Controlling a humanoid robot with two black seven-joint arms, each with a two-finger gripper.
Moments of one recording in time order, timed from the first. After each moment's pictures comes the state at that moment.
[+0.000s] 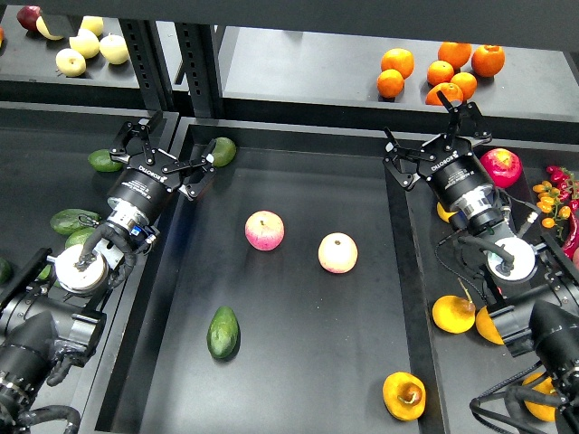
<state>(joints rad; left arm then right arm) -0.45 0.00 -1.38 -0.81 -0.05 -0.49 0.22 0.60 0.02 1.37 0.63 -0.27 0.58 -0.01</state>
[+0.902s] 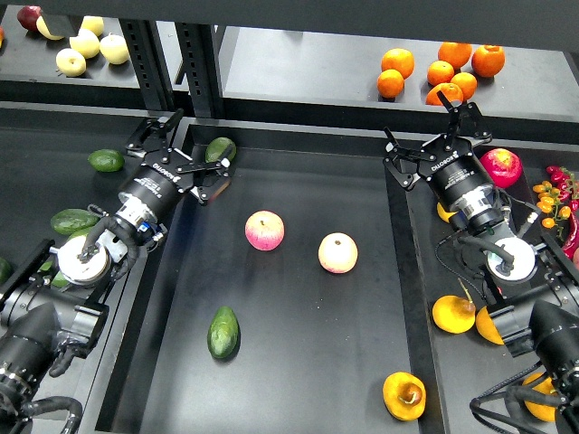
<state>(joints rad) -0.55 0.00 -1.35 -0.79 -0.04 -0.49 0.45 0.60 0.01 1.37 0.63 -0.27 0.58 -0.01</state>
